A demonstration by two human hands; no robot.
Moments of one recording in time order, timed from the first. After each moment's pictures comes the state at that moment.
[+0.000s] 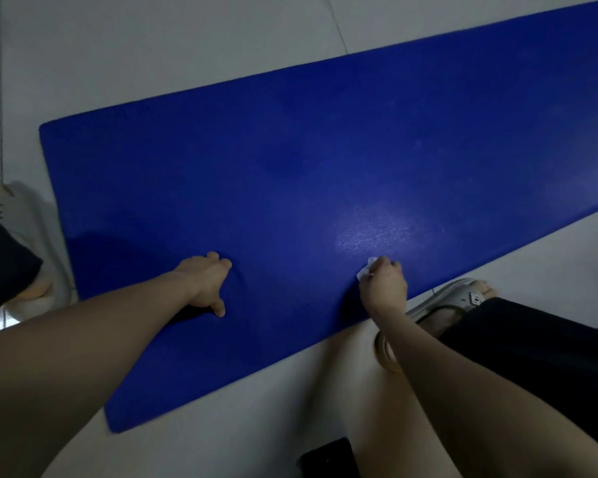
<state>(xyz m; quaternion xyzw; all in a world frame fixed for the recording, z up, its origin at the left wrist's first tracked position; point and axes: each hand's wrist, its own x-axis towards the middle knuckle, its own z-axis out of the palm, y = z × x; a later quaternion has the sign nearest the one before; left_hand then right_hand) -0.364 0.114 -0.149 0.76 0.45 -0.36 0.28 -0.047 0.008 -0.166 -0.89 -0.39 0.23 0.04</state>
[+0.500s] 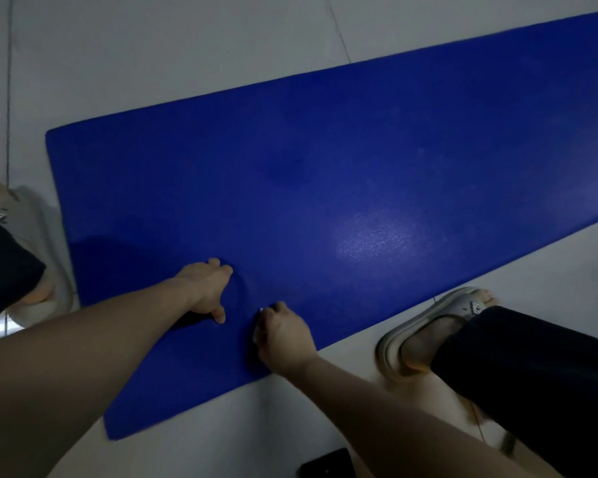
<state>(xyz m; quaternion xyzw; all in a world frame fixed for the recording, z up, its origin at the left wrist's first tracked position) -0.362 0.114 -0.151 0.77 0.45 -0.36 0.27 -0.196 -0.021 -0.162 -0.66 -0.66 0.37 -0.01</state>
